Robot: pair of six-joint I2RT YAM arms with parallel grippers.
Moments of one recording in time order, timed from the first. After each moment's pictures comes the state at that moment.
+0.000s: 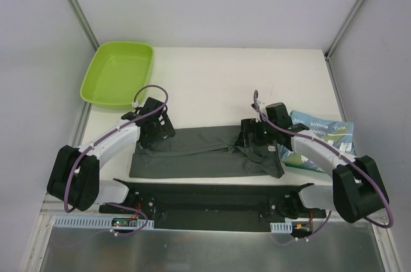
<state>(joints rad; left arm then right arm) -0.41 1.30 0.76 -0.62 -0.15 -0.84 0.42 1.23 0.64 -0.31 -0.40 0.27</state>
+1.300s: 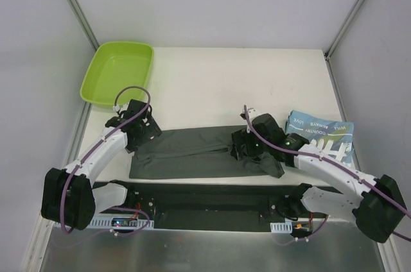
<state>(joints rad) -0.26 1.14 0.71 -0.73 -0.22 -0.83 0.76 1.03 0.65 -0.46 -0.05 0.34</state>
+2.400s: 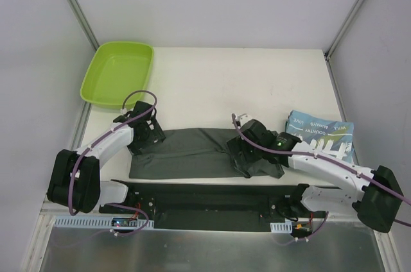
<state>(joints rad) -0.27 1.29 0.68 -0.65 -0.14 -0.81 0.95 1.12 0.76 -0.67 0.12 0.35</state>
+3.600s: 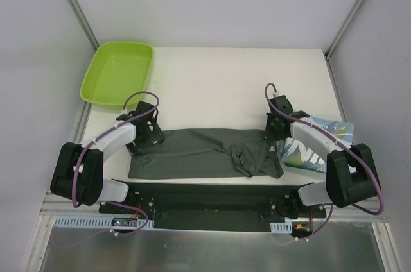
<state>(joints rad) -0.27 1.35 0.68 -0.64 -0.19 -0.80 0.35 1.38 0.79 -0.55 0.11 0.48</state>
